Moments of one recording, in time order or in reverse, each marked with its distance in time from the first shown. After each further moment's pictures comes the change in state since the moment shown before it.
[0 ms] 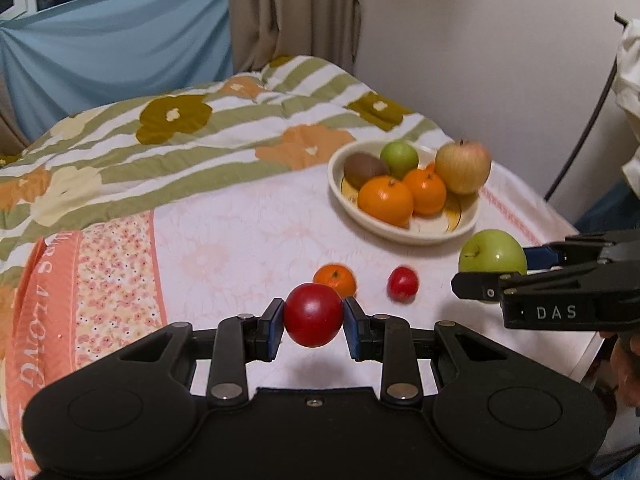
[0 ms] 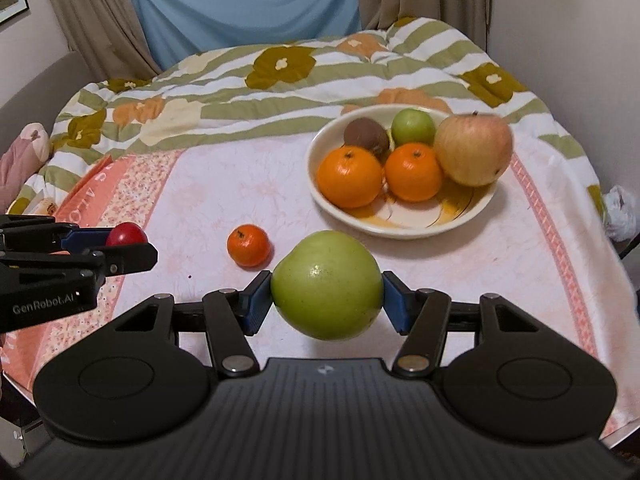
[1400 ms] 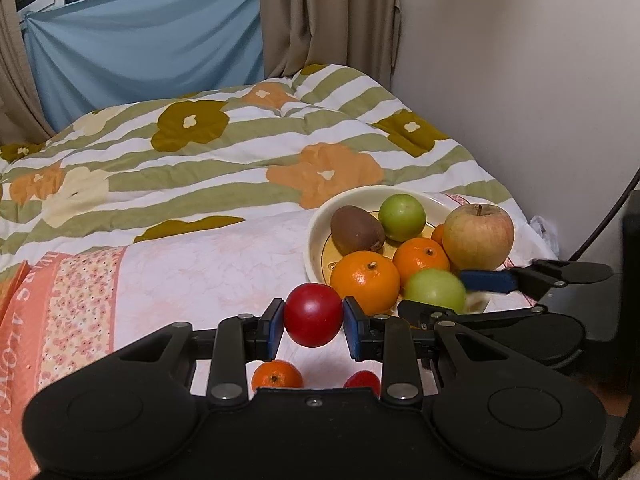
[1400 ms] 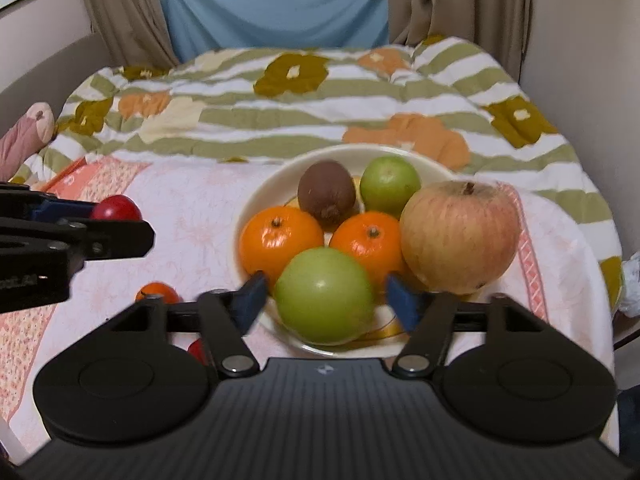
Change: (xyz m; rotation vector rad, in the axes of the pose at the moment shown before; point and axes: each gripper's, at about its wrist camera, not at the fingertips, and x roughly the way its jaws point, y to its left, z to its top) left arm 0.059 -0.054 0.069 -0.089 -0.001 0.111; right arm 0.078 -0.061 0.055 -0.135 -0.038 0.047
